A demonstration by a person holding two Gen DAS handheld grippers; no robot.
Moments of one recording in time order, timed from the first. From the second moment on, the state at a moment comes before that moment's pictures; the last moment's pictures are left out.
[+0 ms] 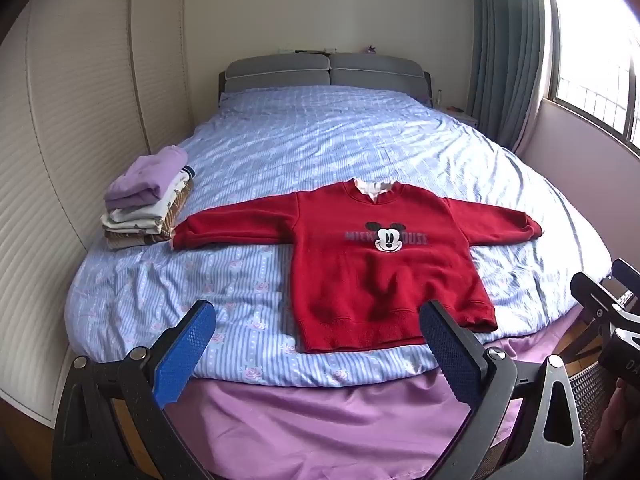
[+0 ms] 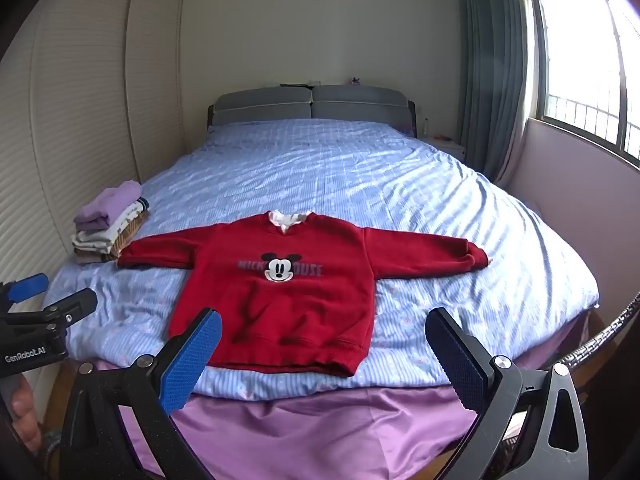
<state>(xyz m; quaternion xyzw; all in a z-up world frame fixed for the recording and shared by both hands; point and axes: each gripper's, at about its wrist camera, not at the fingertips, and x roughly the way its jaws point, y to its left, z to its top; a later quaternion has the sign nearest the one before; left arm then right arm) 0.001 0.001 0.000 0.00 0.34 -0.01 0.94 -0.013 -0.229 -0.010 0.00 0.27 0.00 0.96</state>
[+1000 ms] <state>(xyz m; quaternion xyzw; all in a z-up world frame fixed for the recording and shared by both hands) 0.000 0.005 -0.008 0.01 0.34 0.00 0.94 -0.012 -0.228 -0.010 0.00 0.28 -0.01 0.96</state>
